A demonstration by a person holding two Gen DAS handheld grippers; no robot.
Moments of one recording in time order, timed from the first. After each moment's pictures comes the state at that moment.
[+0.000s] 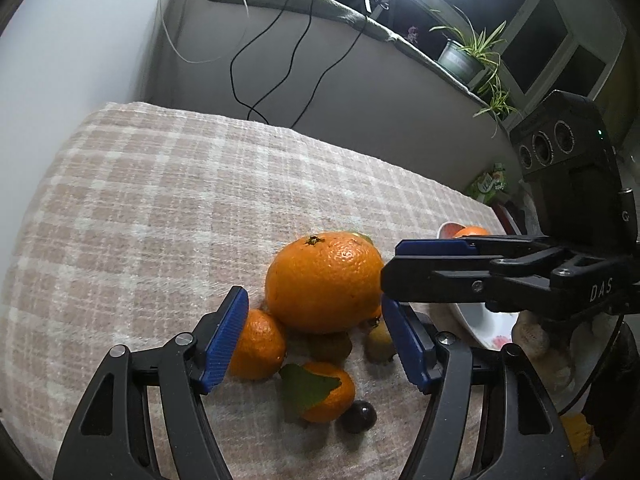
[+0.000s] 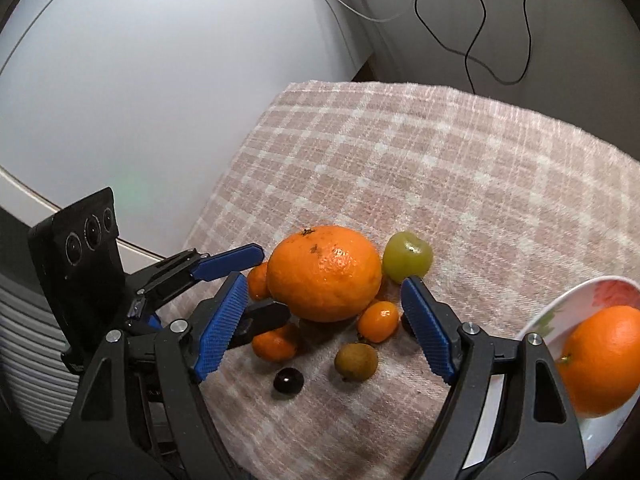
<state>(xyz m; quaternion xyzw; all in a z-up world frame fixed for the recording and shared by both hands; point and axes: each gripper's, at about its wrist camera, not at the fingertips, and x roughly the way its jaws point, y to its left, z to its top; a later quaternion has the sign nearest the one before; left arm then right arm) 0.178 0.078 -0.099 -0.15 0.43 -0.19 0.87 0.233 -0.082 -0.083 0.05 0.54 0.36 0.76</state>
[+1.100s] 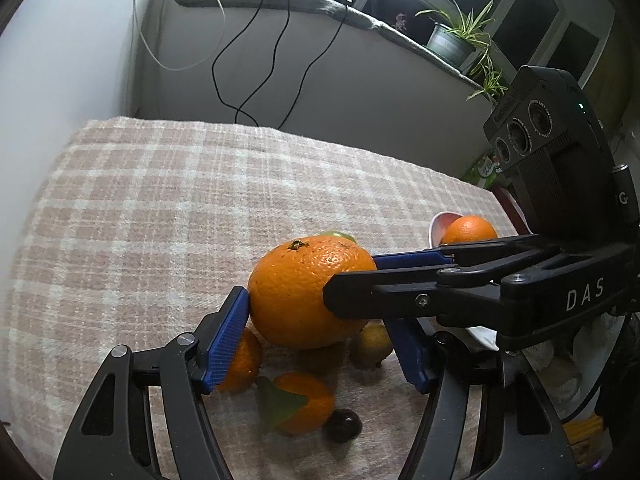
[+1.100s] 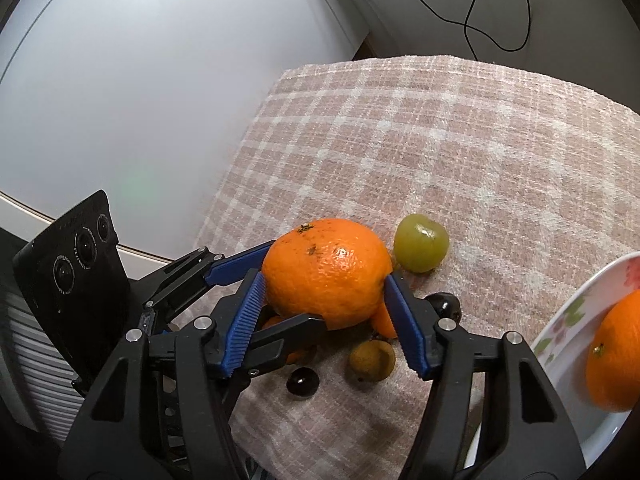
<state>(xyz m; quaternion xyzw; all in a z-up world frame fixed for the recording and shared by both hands) 0.183 0.055 -0.093 -0.11 0.43 -0.20 0.87 0.233 -0.079 -0.088 0.09 0.56 0.37 0.74</state>
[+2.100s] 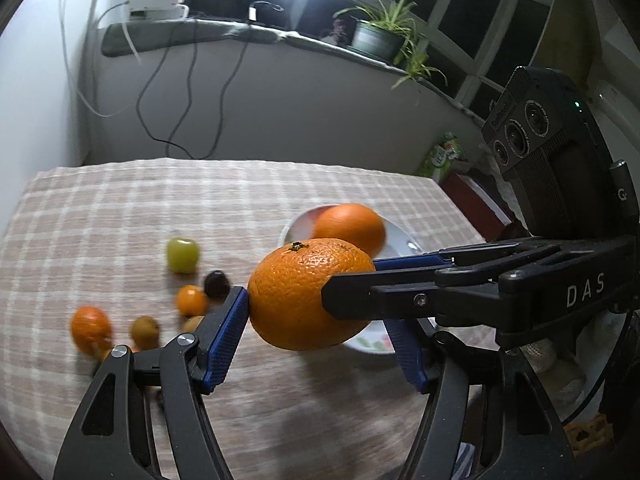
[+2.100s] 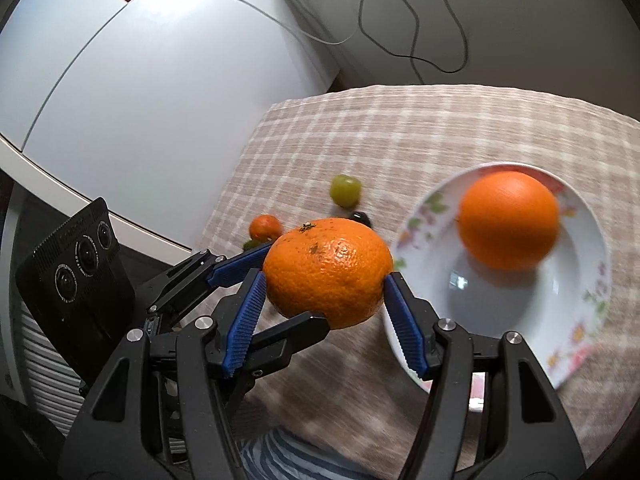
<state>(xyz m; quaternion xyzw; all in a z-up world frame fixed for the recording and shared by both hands) 0.134 -0.053 -0.056 -0.07 0.39 -0.25 0.88 0.153 -0.198 -0.045 0.12 0.52 0.33 0.78</state>
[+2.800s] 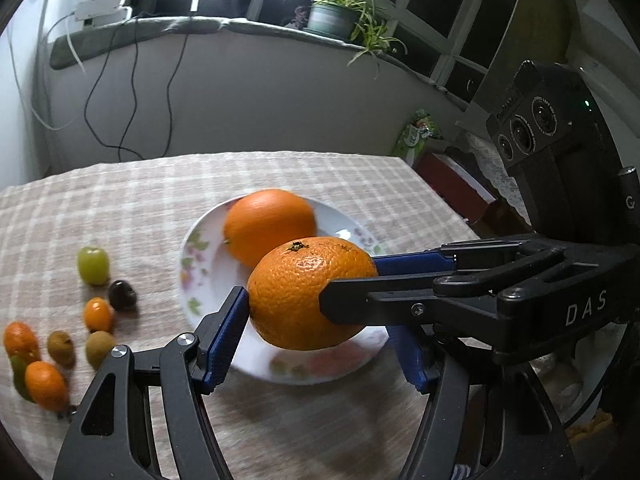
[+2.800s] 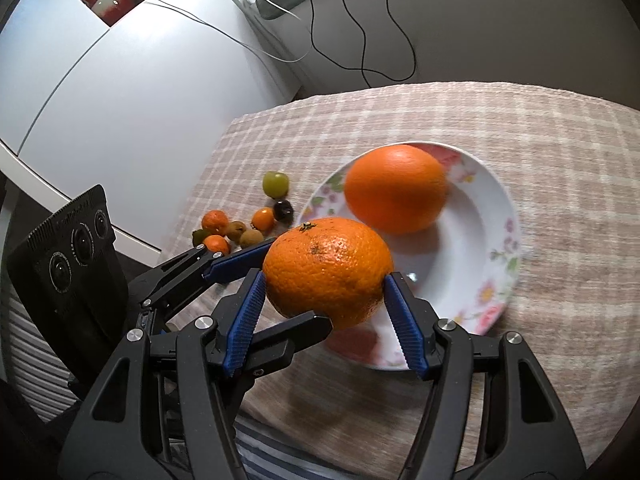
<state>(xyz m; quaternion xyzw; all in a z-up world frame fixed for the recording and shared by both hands) 0.136 -0.127 -0.068 -0.04 0.39 -0.29 0.87 0.139 -0.274 -0.055 0.11 0.50 0.29 0.81</state>
